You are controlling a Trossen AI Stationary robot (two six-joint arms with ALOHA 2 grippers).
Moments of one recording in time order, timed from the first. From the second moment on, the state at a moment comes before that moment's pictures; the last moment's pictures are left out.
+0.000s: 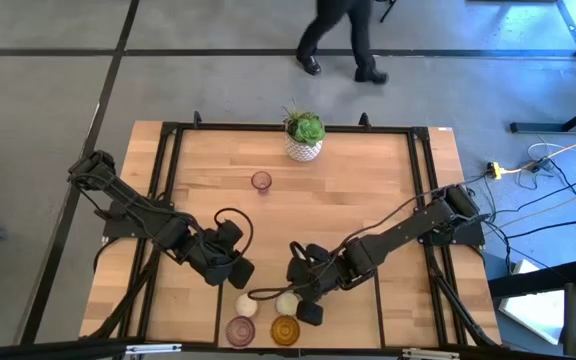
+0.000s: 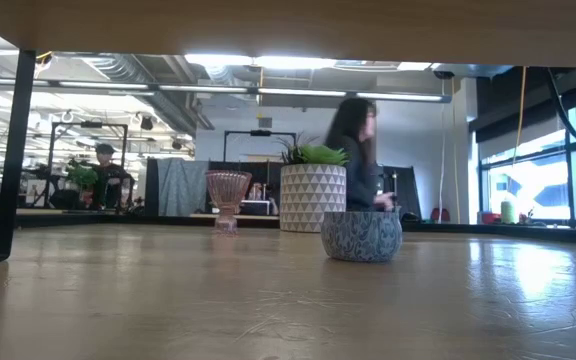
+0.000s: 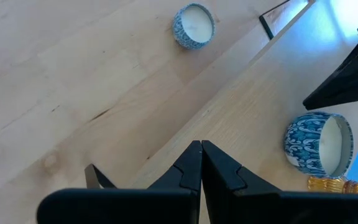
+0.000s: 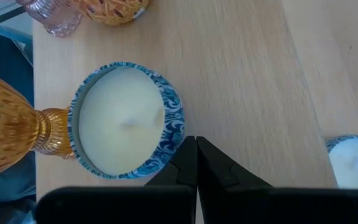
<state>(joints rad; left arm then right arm) -0.58 1.44 1.26 -0.83 -0.35 -1.48 0.52 1.94 1.73 -0.76 0.08 0.72</state>
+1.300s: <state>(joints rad) -0.34 1.29 1.26 -0.81 -0.48 -1.18 0.74 1.63 1.89 -1.16 0.59 0.83</state>
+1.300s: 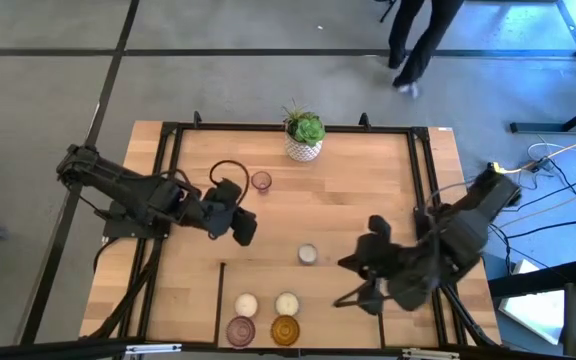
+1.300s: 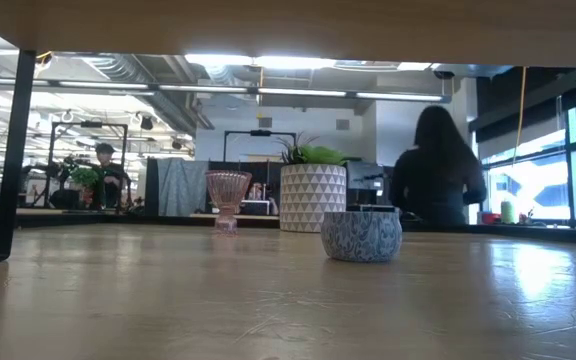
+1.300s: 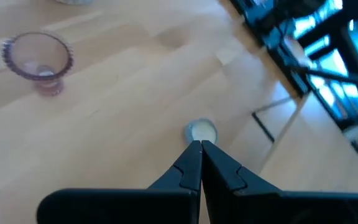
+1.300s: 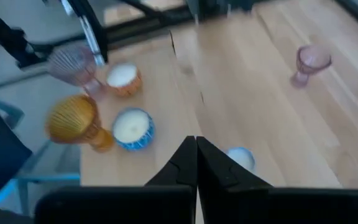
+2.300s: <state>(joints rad) 0.22 1.28 1.26 -1.13 0.04 -0.72 0.40 1.67 1.89 -1.13 0.45 0.88</state>
